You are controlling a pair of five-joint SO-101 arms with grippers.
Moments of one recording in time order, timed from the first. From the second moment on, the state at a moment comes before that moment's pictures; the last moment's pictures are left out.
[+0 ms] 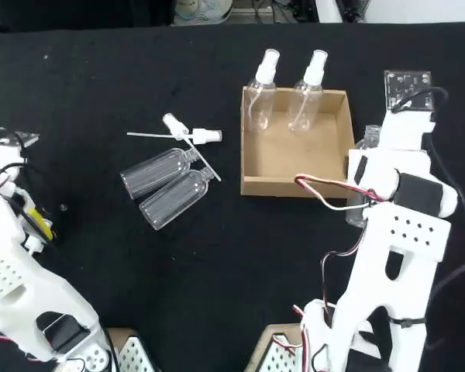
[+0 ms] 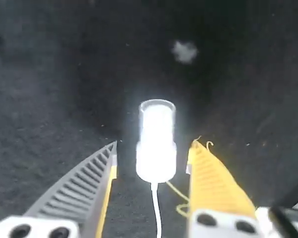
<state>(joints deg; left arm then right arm) -45.3 24.1 -3.5 86.6 -58.7 19.8 -35.8 29.2 69.0 14.4</state>
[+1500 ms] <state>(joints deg) -45.5 27.7 -3.5 91.7 -70.2 -44.1 -48.3 47.2 59.6 7.8</state>
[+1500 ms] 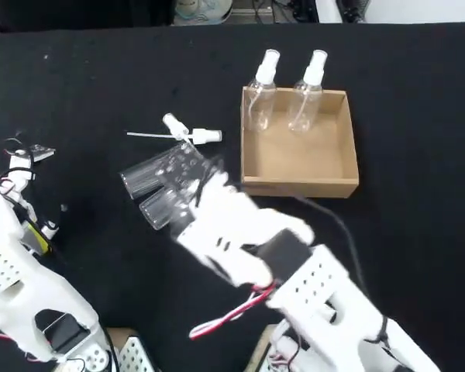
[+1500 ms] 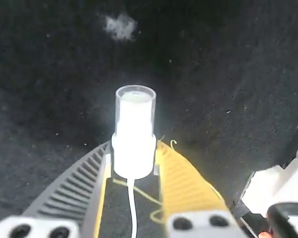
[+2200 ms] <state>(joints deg) -41.6 24.3 2.2 86.1 -64.7 -49.4 -48.3 58.7 45.8 3.0</state>
